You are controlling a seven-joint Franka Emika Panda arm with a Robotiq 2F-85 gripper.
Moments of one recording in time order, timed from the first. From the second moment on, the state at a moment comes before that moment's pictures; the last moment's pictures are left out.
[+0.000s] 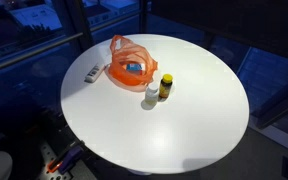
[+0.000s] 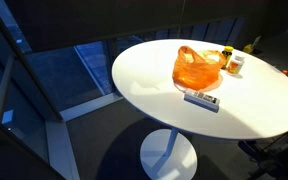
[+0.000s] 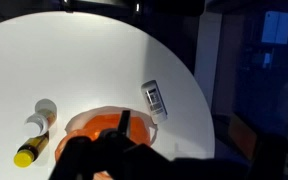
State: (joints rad) arm 0.07 -0.38 -0.02 -2.19 0.17 1.64 -0.02
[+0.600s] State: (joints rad) arm 0.07 -0.38 -0.01 -2.19 0.17 1.64 -0.02
